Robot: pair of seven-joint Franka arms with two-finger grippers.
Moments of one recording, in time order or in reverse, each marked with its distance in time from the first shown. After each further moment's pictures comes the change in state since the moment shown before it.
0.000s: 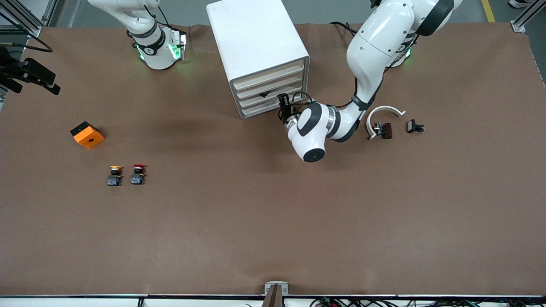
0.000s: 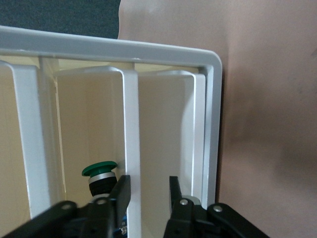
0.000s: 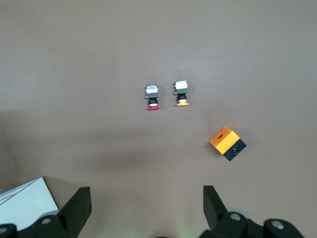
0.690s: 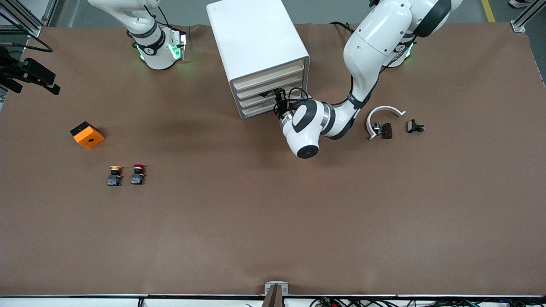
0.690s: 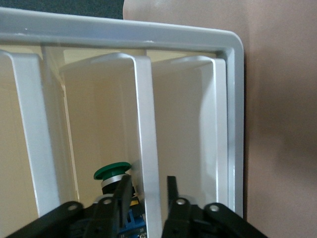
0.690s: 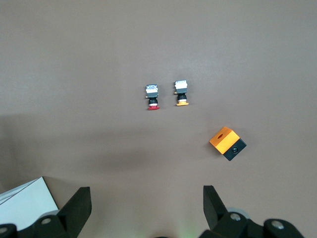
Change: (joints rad) left arm 0.001 0.006 -0.039 0.004 -0.005 -0.003 0.026; right arm 0.000 0.000 0.000 -0.001 0.000 0.000 0.000
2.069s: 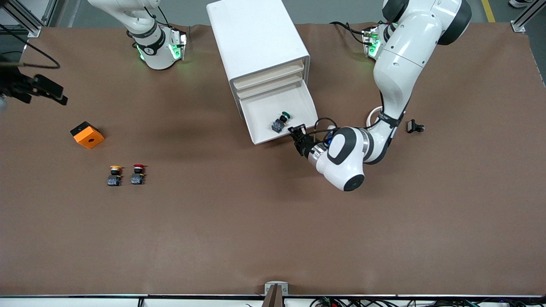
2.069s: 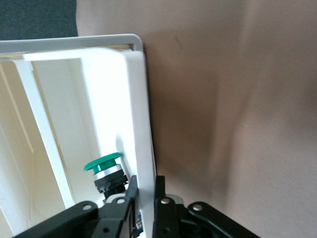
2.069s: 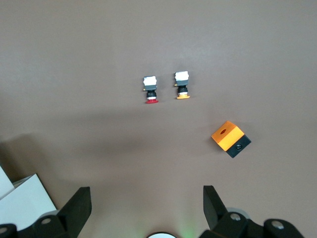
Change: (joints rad) left arm 0.172 0.034 0.068 0.170 0.005 0.024 0.100; right arm 0.000 0.101 0.001 0.004 -0.001 0.006 -0.002
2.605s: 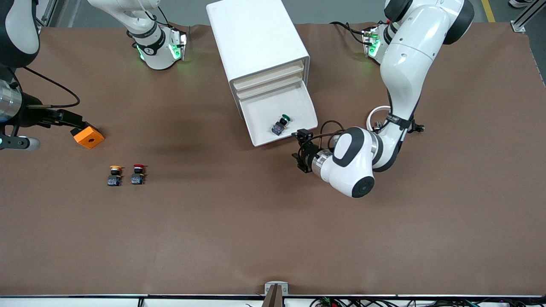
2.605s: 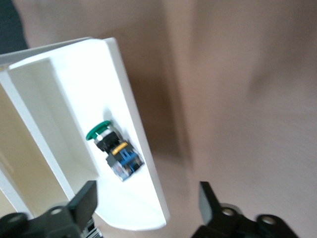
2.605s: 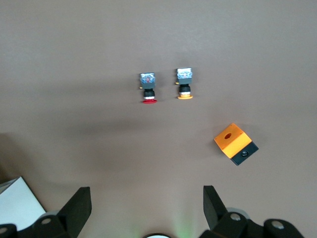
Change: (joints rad) left arm 0.015 -0.019 0.002 0.183 0.154 0.005 0.103; right arm 0.024 0.149 0.005 0.052 -0.020 0.011 0.028
